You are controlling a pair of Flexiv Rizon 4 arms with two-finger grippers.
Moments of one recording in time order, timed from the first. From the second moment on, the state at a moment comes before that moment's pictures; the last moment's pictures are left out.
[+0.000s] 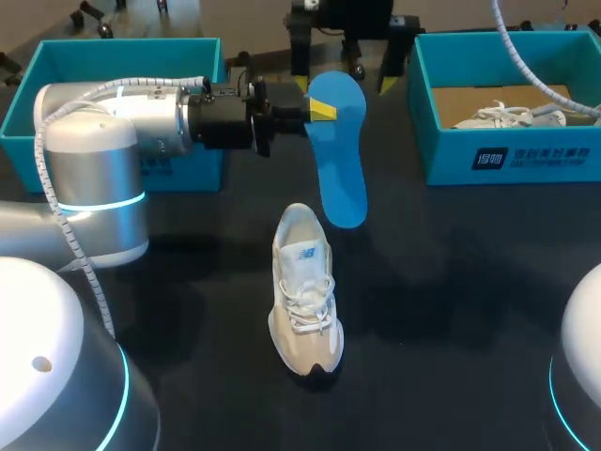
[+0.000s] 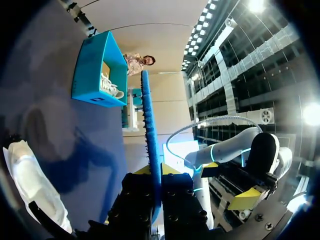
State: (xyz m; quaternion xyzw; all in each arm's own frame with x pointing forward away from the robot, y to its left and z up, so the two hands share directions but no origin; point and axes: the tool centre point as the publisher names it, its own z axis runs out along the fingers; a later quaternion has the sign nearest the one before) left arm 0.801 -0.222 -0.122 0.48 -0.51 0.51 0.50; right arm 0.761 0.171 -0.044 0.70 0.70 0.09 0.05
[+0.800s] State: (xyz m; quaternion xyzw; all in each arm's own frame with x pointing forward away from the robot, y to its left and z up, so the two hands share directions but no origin) left arm 0.801 -0.222 -0.122 0.48 -0.51 0.51 0.50; right arm 0.745 0.100 -0.048 0.68 0.71 0.18 0.03
